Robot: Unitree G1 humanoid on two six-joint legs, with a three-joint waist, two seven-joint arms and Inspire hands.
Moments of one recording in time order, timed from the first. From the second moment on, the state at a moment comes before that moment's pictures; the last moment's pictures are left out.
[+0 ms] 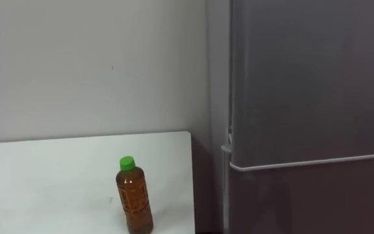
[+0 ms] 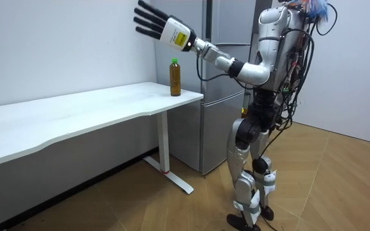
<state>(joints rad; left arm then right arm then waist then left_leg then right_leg) 0.13 0.20 0.41 -0.42 -0.34 -0.17 0.50 0.29 -0.18 -0.21 1.09 0.34 -0.07 0.02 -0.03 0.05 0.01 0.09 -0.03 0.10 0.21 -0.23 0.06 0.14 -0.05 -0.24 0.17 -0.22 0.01</state>
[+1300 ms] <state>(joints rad) -0.15 0.19 -0.06 -0.43 -0.48 0.00 -0.15 0.11 -0.20 -0.10 1.21 0.37 -0.03 0.04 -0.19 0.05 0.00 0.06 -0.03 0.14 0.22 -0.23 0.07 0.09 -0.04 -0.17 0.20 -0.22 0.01</state>
